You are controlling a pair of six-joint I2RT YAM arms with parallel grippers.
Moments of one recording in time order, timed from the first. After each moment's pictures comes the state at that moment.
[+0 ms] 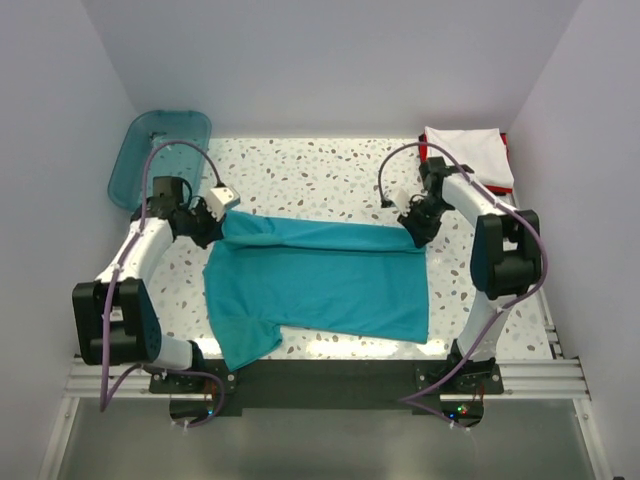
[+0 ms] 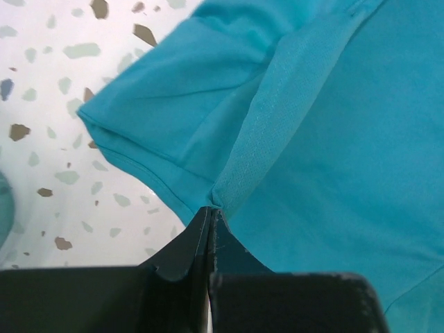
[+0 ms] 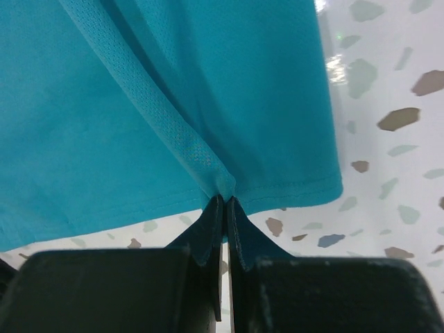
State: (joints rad) left arm 0.09 1.43 0.99 -0.58 0.54 0.79; right arm 0.12 1.90 1.44 -1.03 -0.25 -0.93
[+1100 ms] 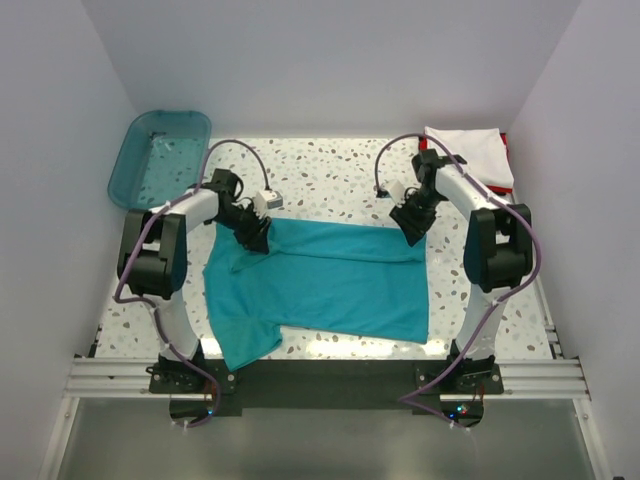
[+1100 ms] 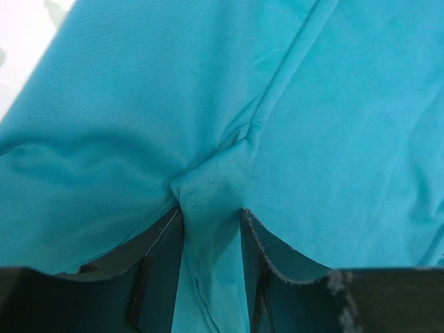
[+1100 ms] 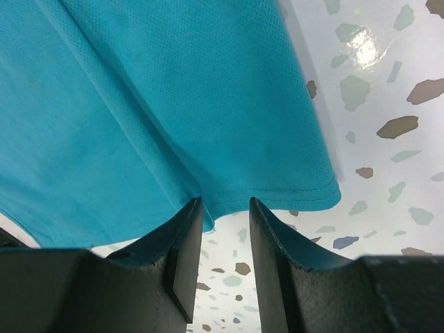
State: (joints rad) left arm -0.14 1.91 1.23 -0.67 0.68 0.72; right arm 0.16 1.98 1.56 -1.11 -0.26 -0.78
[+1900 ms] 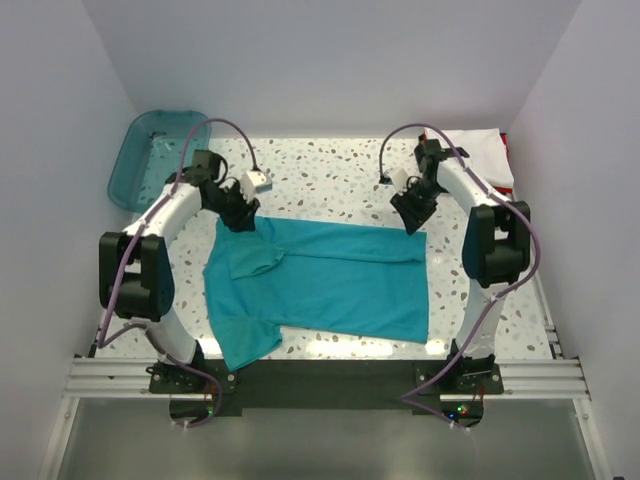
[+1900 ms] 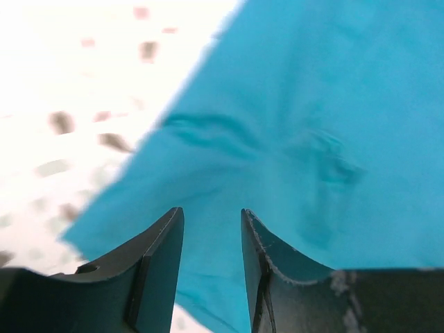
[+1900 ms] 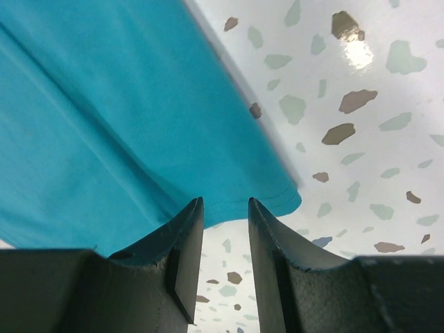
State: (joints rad) left arm -0.12 1.70 1.26 -0.75 0.61 0.82; right arm 0.14 2.02 1.65 -1.10 -0.25 -0.69
